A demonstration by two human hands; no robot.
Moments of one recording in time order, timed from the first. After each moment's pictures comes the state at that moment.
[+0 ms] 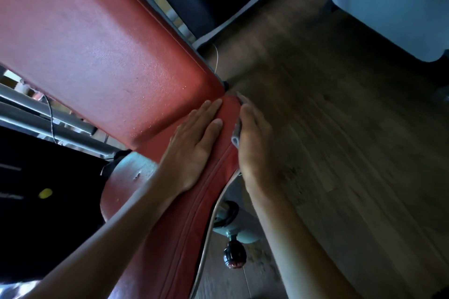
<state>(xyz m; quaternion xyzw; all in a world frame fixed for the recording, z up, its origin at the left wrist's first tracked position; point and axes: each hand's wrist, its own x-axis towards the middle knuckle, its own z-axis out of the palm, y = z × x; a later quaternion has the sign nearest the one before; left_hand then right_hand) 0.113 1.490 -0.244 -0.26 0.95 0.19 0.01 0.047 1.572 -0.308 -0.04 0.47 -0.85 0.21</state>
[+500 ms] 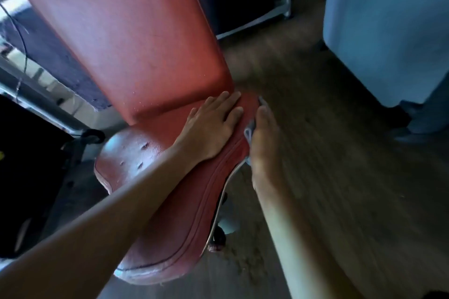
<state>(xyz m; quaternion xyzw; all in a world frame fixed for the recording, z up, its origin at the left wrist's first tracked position) 0.109 1.481 -0.254 -0.22 0.96 0.15 0.01 0.066 1.582 -0.296 -0.04 0.56 -0.81 0.17</state>
